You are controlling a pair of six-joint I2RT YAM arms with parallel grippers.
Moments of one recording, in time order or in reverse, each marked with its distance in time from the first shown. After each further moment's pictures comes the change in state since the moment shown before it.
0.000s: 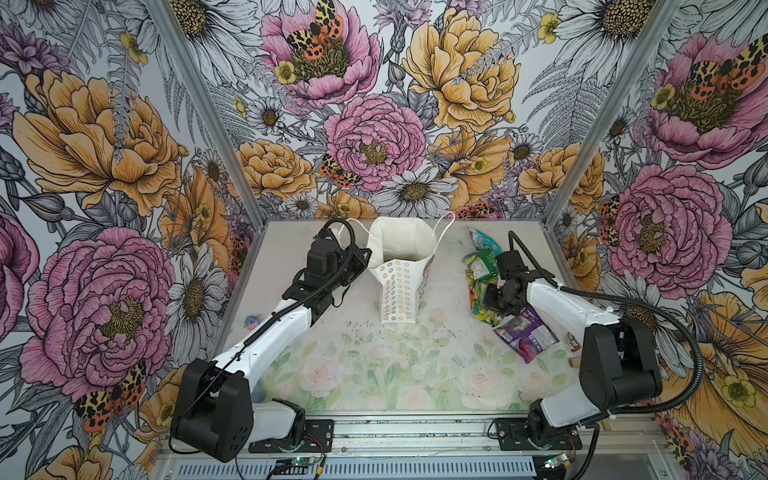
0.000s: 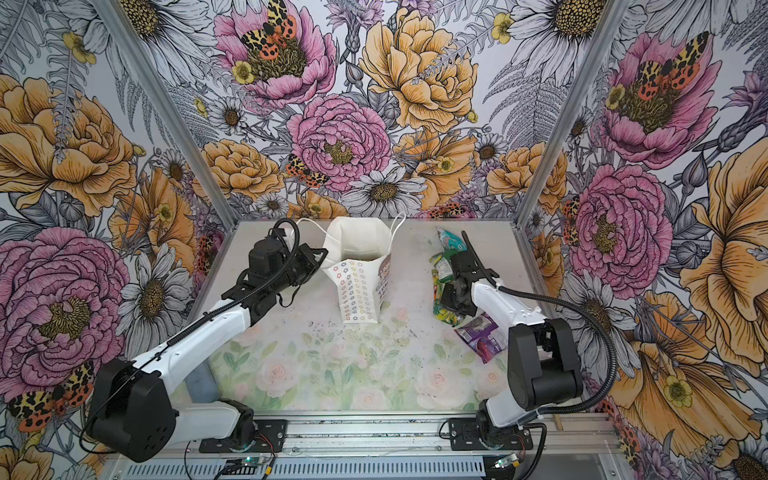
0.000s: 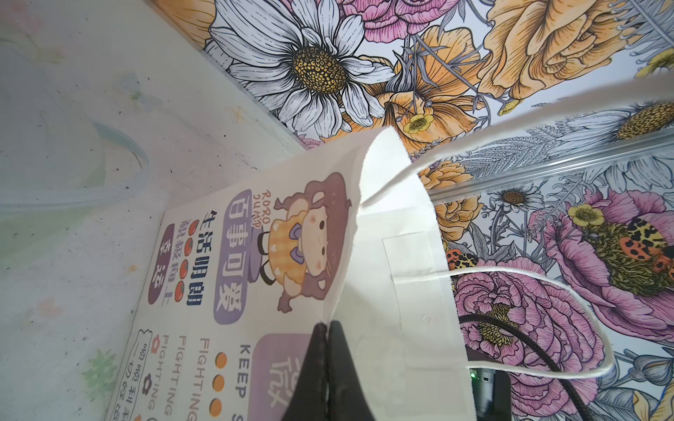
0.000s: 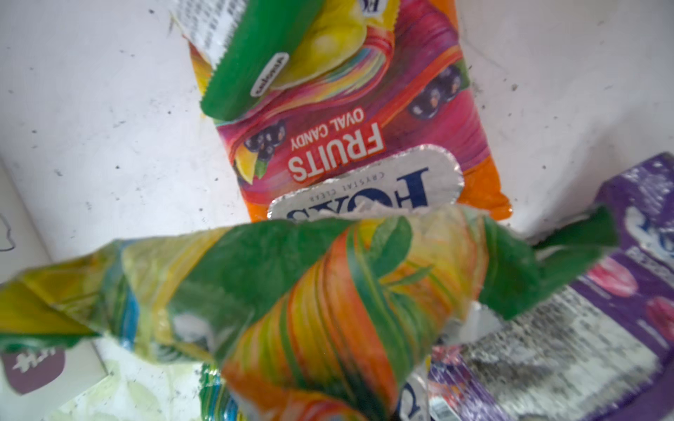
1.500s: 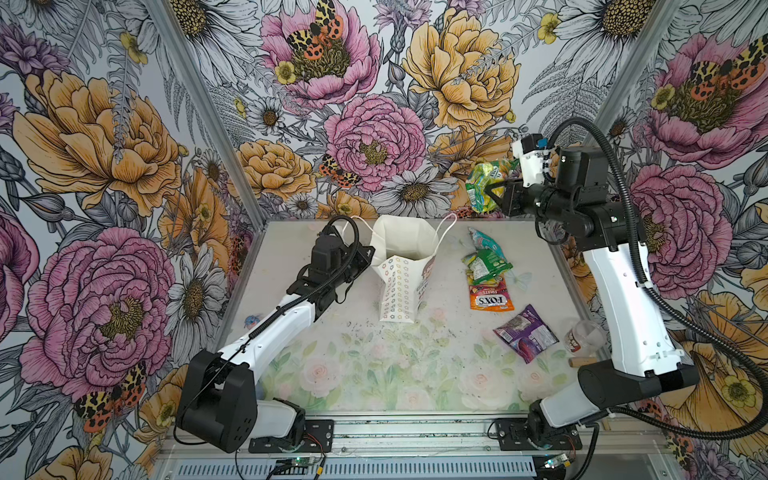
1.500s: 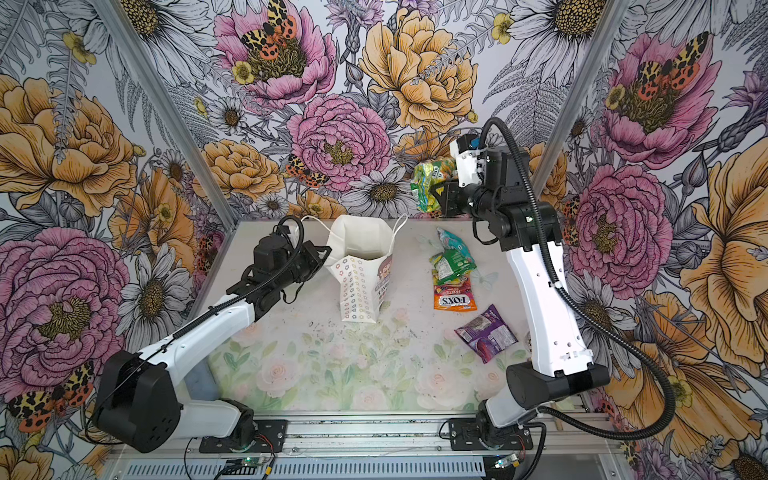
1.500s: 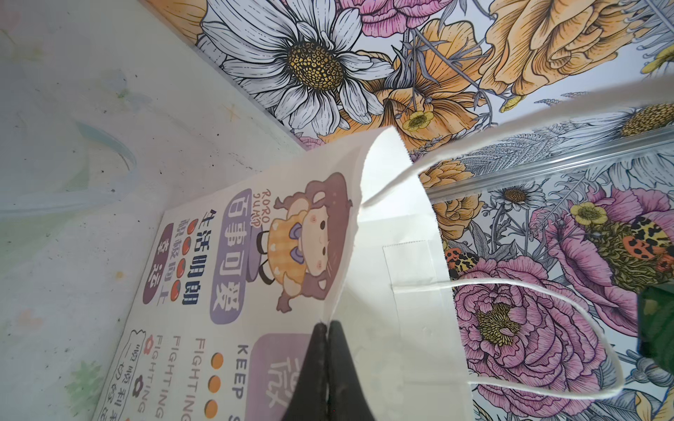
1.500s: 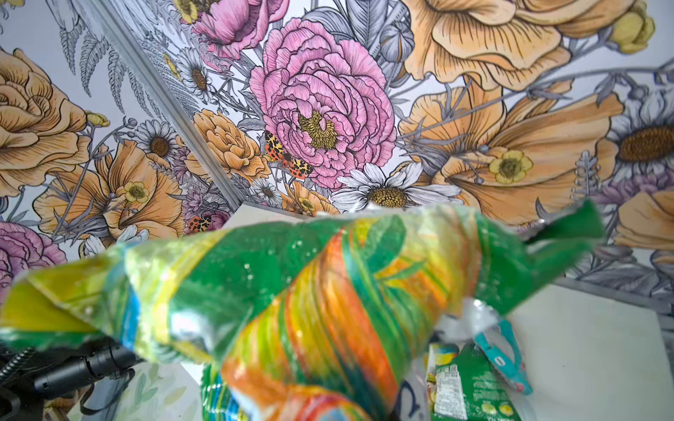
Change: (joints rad) left arm -0.015 0.051 0.043 0.001 0.000 0.000; right arm 0.050 0.073 1.146 -0.229 -0.295 -0.454
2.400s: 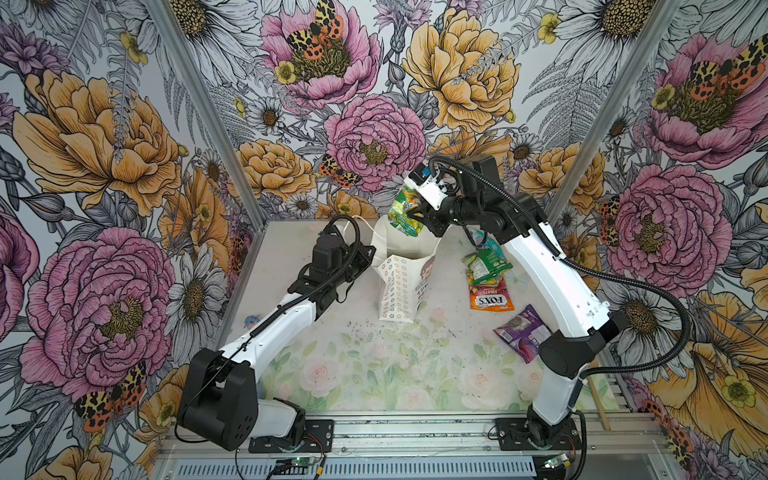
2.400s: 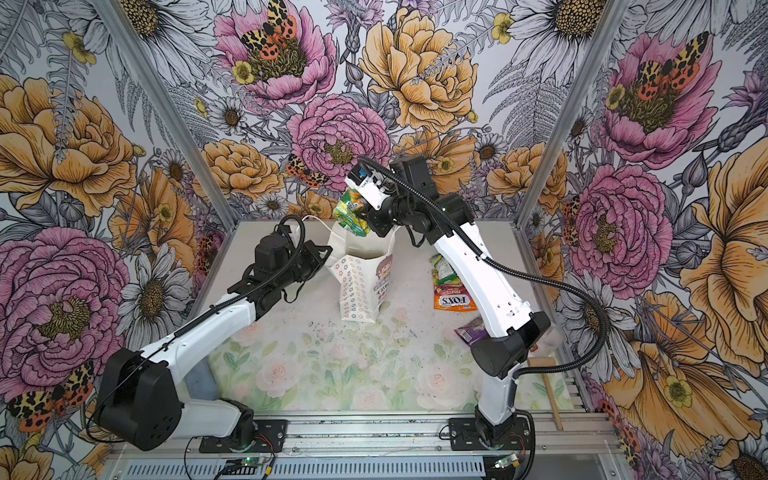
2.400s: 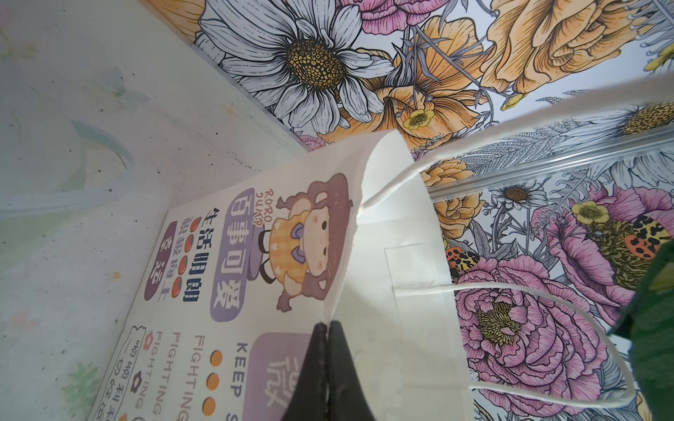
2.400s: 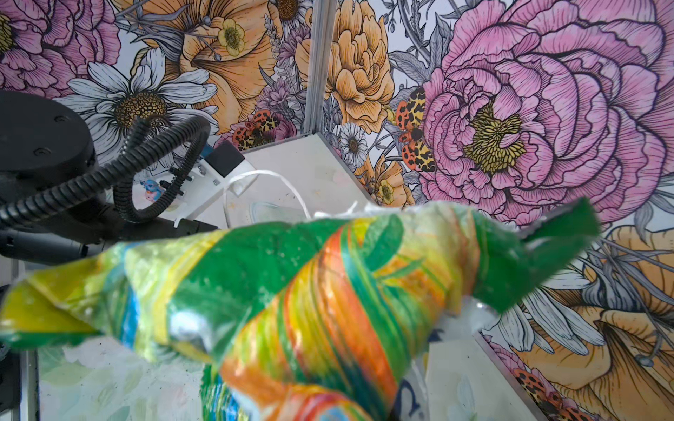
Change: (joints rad) left arm -0.002 0.005 0.006 -0.002 0.000 0.001; right arm 0.353 0.266 0.129 -0.011 0.059 -0.464
